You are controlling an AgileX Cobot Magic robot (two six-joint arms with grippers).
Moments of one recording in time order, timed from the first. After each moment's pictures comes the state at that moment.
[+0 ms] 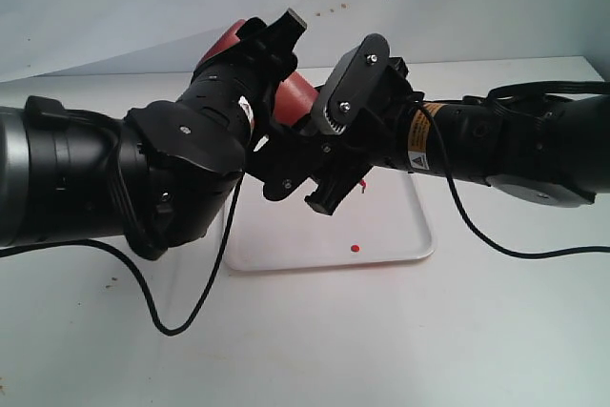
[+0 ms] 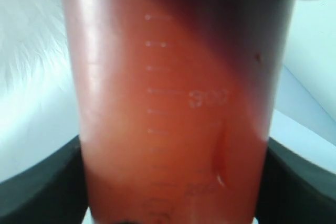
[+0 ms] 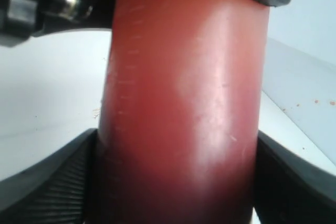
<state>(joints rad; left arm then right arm) -0.87 1.77 -1.06 1.72 0.78 0.19 0.49 1.75 -0.90 -0.82 -0.52 0.22</state>
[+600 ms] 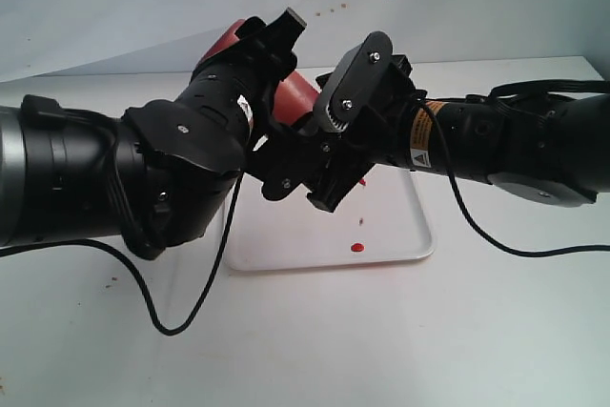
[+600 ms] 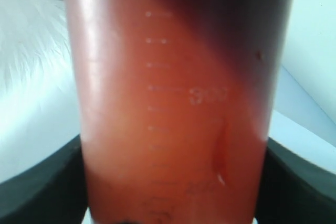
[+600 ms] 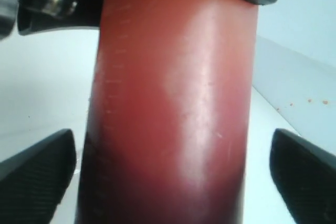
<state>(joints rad) -0.87 1.77 -1.06 1.72 0.78 0.18 0.49 1.76 -0.90 -0.81 -0.52 0.21</state>
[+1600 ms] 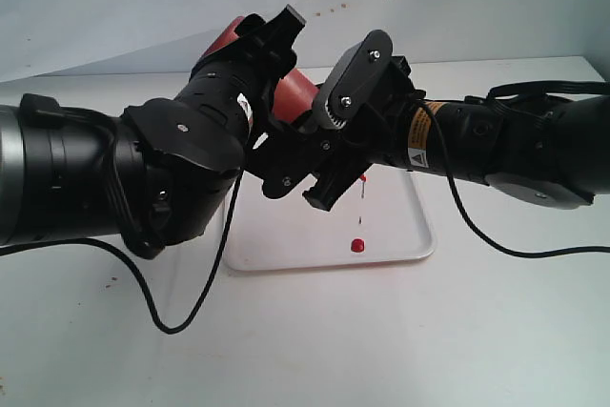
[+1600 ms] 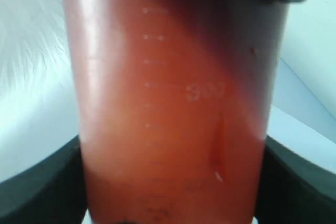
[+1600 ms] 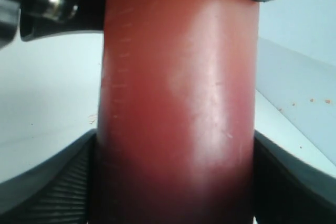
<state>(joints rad) -0.87 1.77 -1.06 1.73 0.78 0.18 0.49 1.76 -0.90 -0.78 -0.52 0.21</state>
